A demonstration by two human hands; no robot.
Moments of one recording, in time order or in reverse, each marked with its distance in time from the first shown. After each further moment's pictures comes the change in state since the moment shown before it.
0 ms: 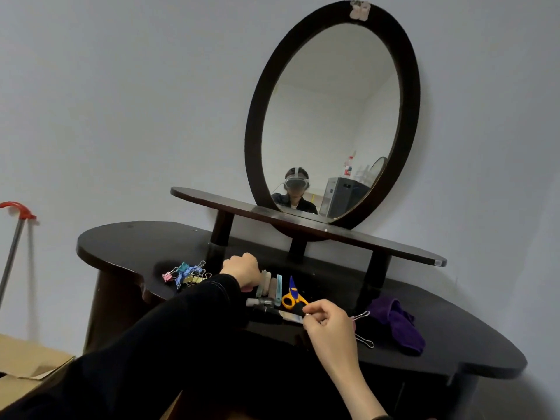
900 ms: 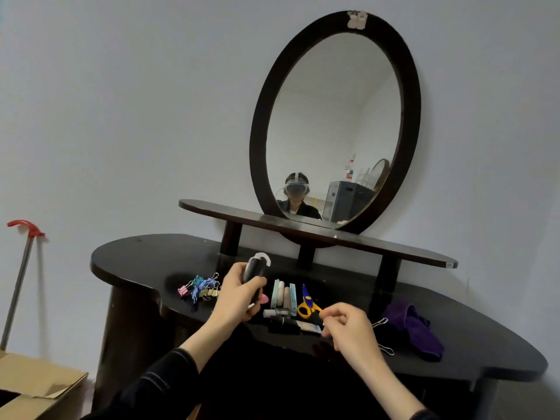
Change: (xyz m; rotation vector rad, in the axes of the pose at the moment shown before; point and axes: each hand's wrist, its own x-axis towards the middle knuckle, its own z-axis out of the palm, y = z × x) left_hand -0.083 -0.047 -0.008 -1.306 0.005 0.231; right_hand 0.013 -0.009 -0.010 0.021 -0.077 0.081
